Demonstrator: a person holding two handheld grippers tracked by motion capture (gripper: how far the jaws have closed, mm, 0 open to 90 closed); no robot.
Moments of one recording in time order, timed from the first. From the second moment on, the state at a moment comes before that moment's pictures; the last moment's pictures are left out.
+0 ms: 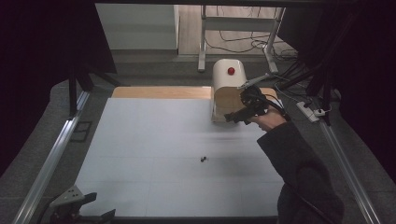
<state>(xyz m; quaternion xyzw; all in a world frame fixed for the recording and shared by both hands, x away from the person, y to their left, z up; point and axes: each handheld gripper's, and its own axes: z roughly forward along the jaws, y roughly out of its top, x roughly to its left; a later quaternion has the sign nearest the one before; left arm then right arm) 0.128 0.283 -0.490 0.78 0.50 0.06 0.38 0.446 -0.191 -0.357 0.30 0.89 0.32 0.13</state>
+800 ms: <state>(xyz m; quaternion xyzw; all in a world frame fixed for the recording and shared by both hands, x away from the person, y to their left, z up) 0.128 0.283 -0.490 0.77 0.50 0.06 0.38 0.480 -0.187 -0.372 0.30 0.91 0.29 0.09</state>
